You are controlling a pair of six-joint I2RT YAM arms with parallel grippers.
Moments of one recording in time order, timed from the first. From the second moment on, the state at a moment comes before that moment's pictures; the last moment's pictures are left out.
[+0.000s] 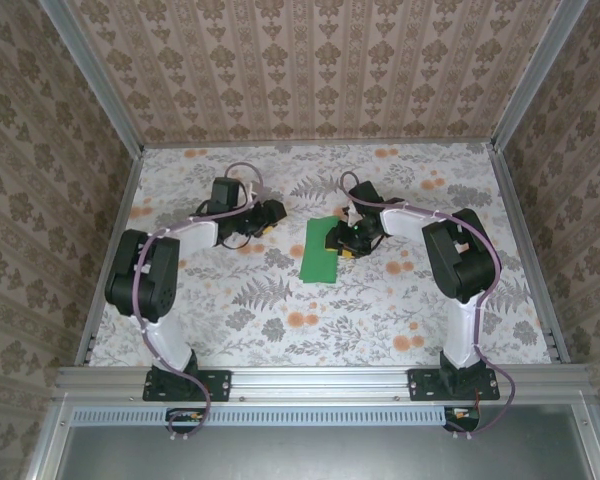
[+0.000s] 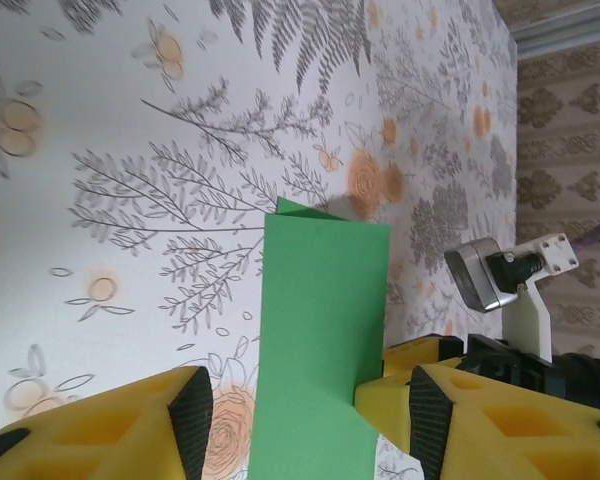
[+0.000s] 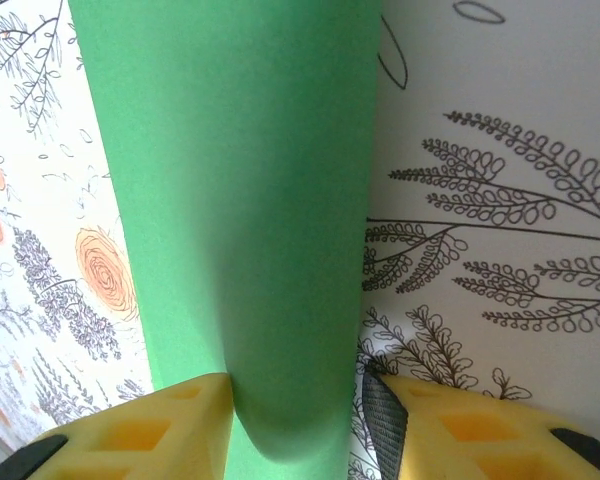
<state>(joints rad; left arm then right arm) -0.33 1.77 1.01 0.02 0.62 -0.73 0.38 2.00 1.26 -0.48 -0.45 0.61</state>
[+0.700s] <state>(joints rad) -0.33 1.74 1.00 -0.08 0.52 -0.60 0.39 2.02 1.30 -0.53 -0.41 0.67</state>
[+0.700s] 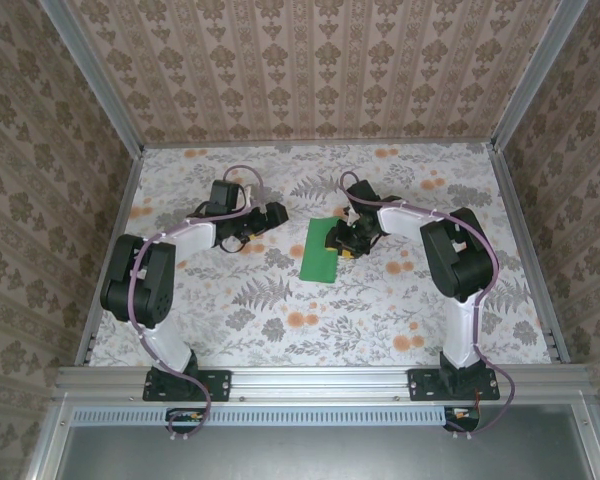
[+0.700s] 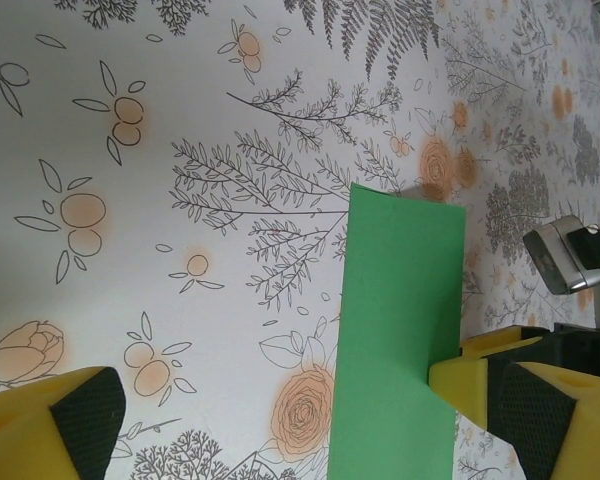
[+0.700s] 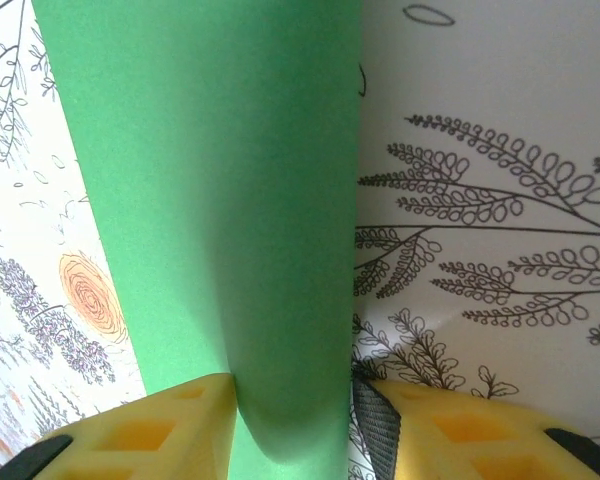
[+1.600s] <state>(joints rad) -0.52 1.89 1.12 -0.10 0.61 -0.59 0.39 2.05 1.34 -0.58 -0.41 0.68</state>
